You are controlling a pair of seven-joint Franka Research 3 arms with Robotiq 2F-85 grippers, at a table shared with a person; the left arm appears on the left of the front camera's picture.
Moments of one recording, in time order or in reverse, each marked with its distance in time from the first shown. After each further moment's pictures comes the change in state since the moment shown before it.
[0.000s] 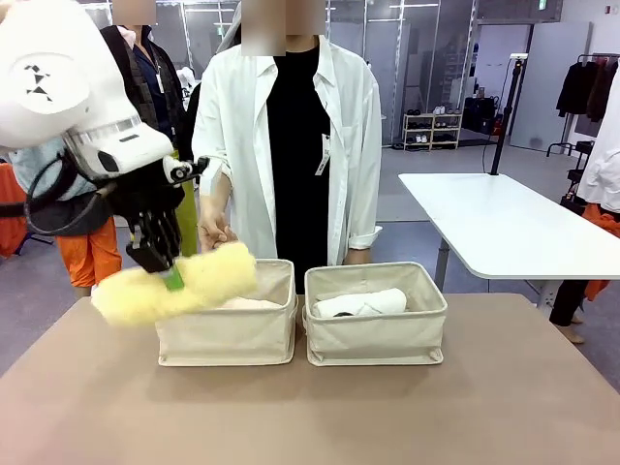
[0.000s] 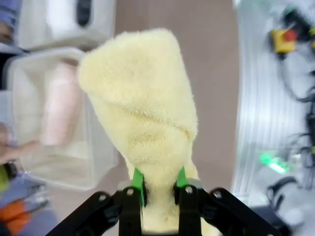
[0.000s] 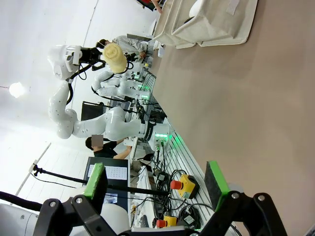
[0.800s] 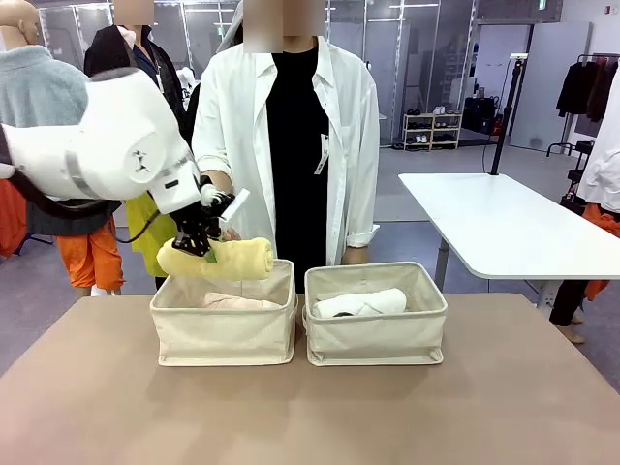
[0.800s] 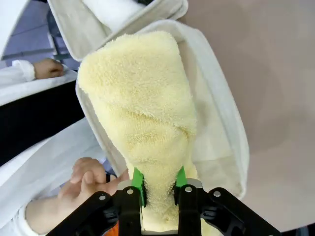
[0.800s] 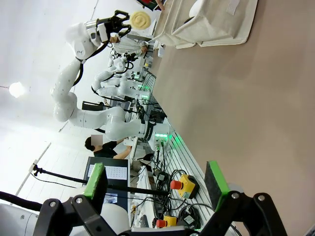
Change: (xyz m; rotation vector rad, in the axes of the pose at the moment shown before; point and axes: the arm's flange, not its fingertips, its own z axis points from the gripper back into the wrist) left arm -0.009 0.142 -0.098 0.213 0.082 -0.467; right arm 0.000 0.000 0.000 0.000 0.001 0.000
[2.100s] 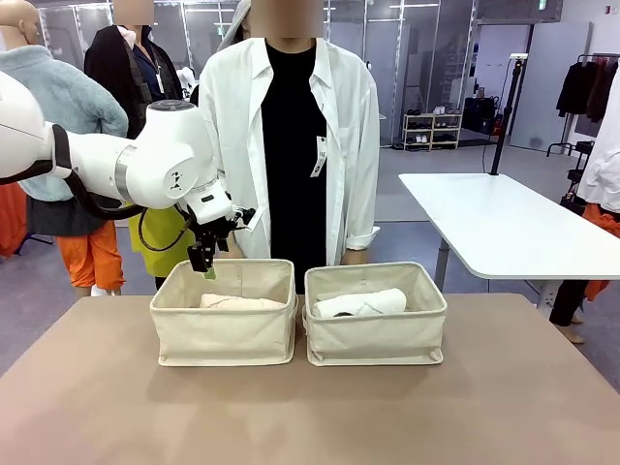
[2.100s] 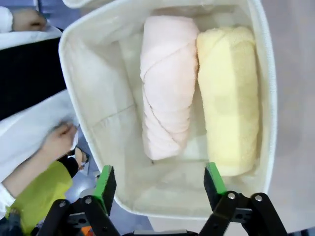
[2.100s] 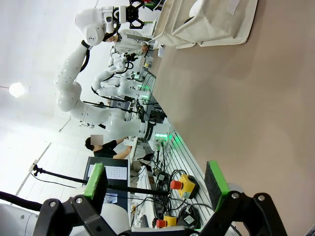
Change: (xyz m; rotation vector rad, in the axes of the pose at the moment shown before) left arm -0.016 0.036 -0.066 -0.110 0.127 0.201; right arm 0.000 0.000 0.000 0.000 0.000 0.000
